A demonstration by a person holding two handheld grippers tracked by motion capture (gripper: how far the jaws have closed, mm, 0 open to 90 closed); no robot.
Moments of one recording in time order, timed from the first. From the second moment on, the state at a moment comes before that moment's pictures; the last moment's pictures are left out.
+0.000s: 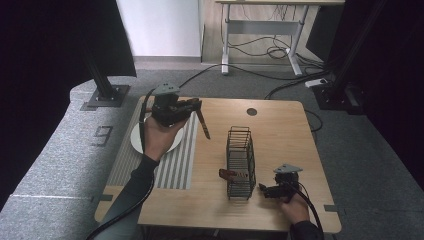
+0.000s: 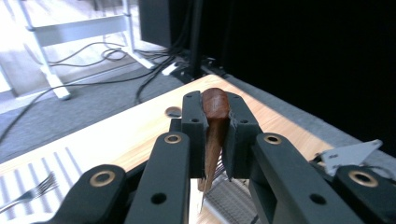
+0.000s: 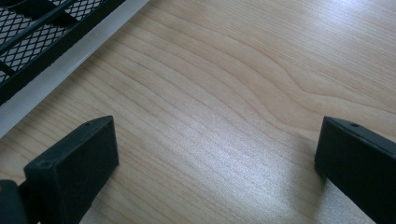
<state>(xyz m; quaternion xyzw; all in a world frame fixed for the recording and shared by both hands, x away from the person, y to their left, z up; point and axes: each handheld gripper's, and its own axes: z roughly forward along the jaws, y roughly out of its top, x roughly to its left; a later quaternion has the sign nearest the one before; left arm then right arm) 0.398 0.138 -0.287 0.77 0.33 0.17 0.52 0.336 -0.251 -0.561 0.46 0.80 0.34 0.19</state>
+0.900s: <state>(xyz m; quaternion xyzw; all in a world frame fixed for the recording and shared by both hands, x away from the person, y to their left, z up) 0.366 0.212 -0.355 0.76 0.41 0.23 0.45 0.336 -0.251 -0.561 0.46 0.80 0.34 0.19</state>
